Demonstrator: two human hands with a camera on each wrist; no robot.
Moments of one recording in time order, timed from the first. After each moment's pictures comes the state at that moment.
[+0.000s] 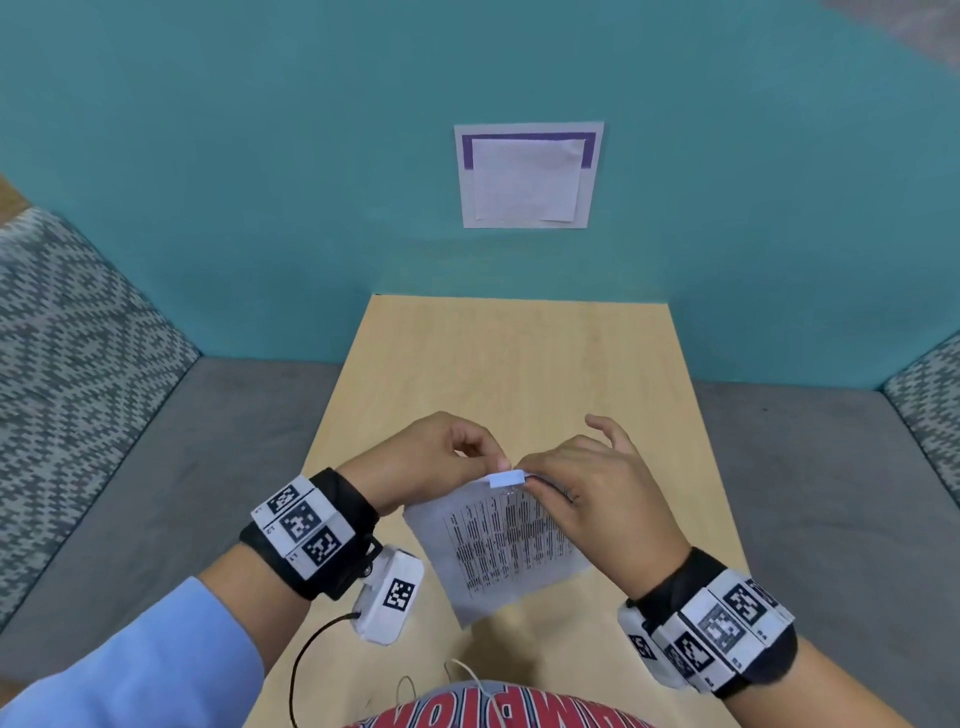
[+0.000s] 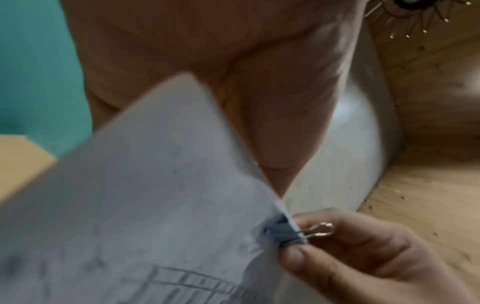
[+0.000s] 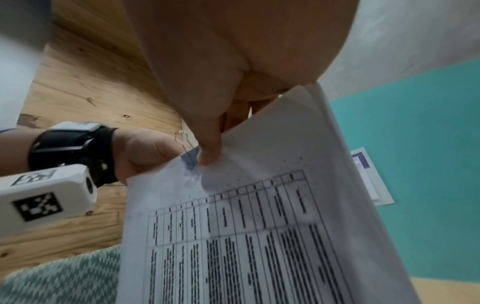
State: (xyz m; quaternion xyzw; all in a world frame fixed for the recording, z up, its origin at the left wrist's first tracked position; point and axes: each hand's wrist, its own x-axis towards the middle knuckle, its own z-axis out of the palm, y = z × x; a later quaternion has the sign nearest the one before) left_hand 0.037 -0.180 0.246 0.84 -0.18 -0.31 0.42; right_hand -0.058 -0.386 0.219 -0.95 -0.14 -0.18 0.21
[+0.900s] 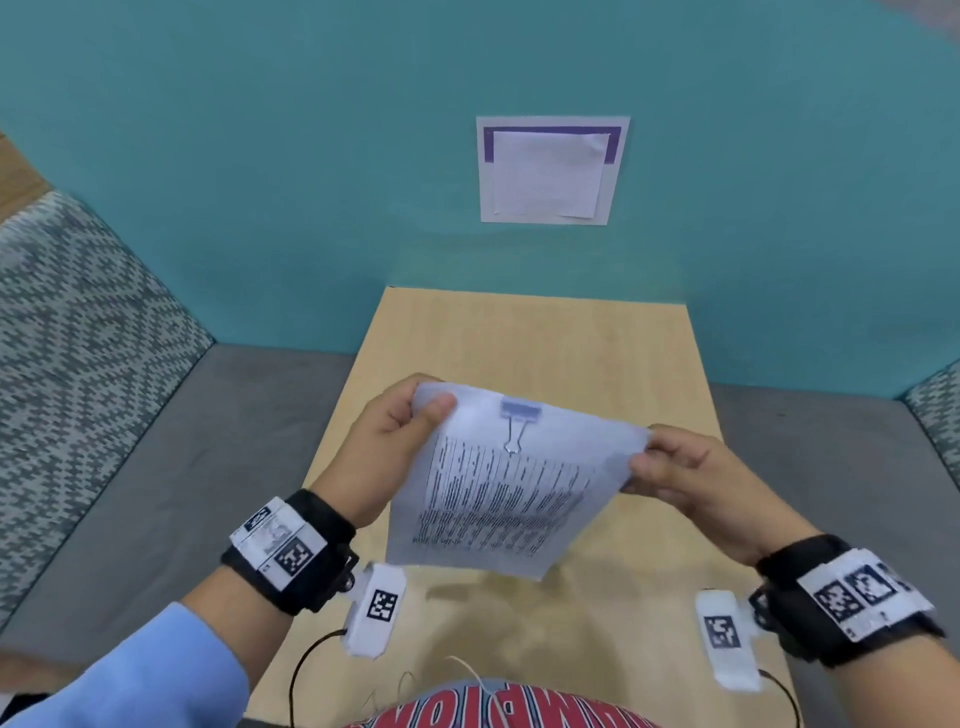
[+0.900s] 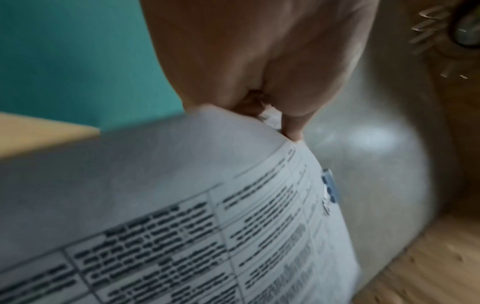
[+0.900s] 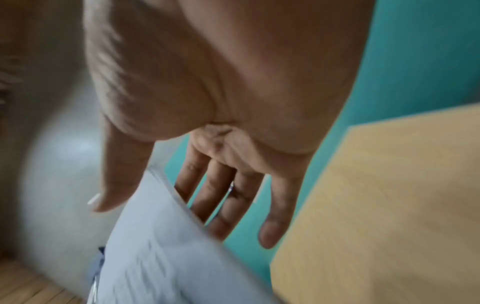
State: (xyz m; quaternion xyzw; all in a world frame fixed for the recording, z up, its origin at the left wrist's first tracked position) left_hand 0.034 -0.140 0.234 0.73 -0.11 -0.12 0.67; right_hand -0.051 -0.467 0.211 -0.69 0.04 0.10 0.72
